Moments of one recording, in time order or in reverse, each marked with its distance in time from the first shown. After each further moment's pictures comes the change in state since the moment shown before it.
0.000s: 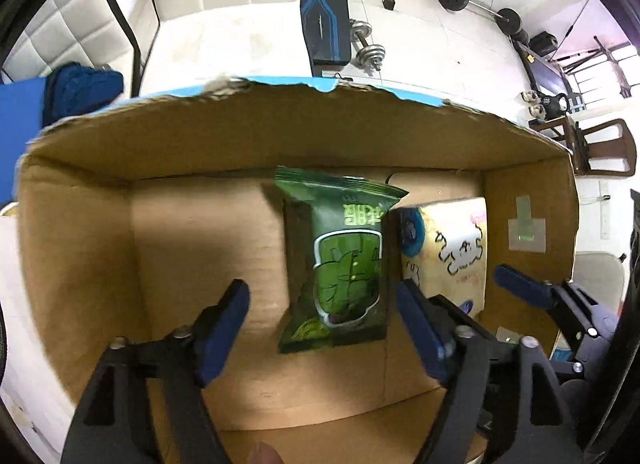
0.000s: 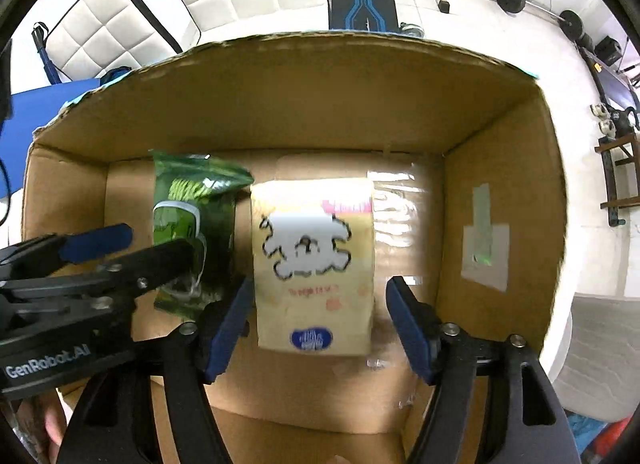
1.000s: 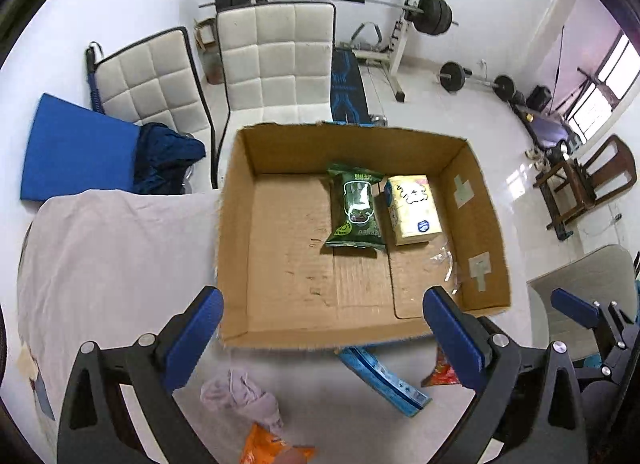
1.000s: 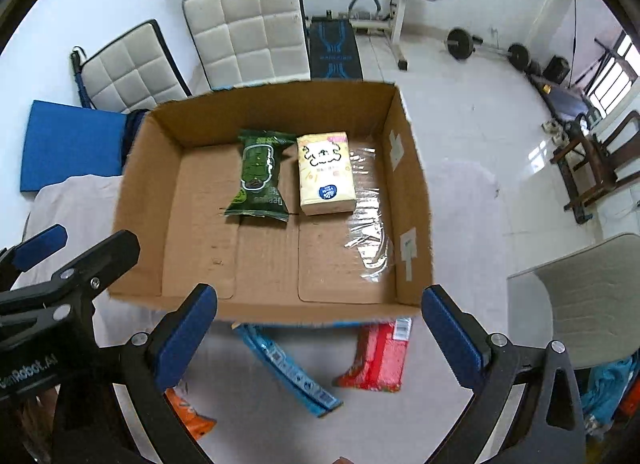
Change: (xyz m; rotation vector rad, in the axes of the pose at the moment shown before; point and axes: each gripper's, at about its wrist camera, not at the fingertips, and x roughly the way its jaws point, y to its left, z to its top) left arm -0.158 -0.017 -0.189 -0.002 -0.413 0.130; right arm -0.153 0.045 -0.181 0.041 -0.301 -0.090
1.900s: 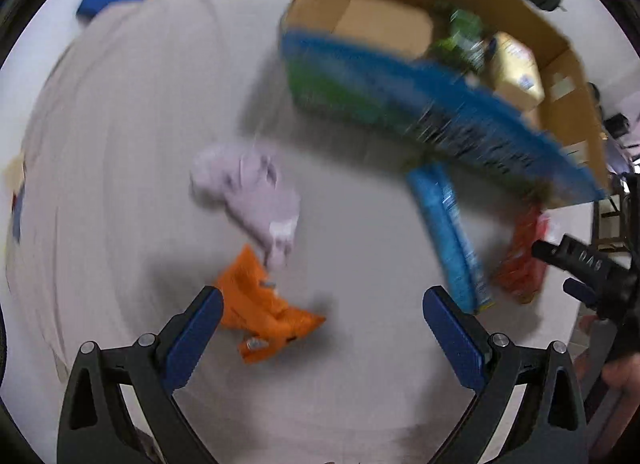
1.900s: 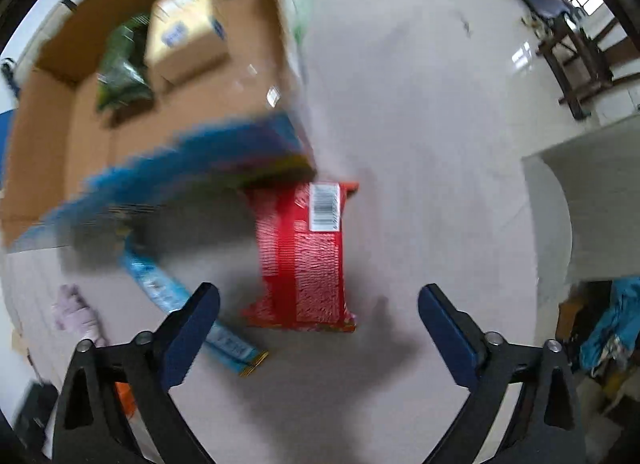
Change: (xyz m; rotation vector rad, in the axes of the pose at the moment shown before) left arm 0.082 0.016 -0.179 -0.345 0.311 0.164; right arm 0.140 -0.105 -0.101 0.220 0.356 -0.015
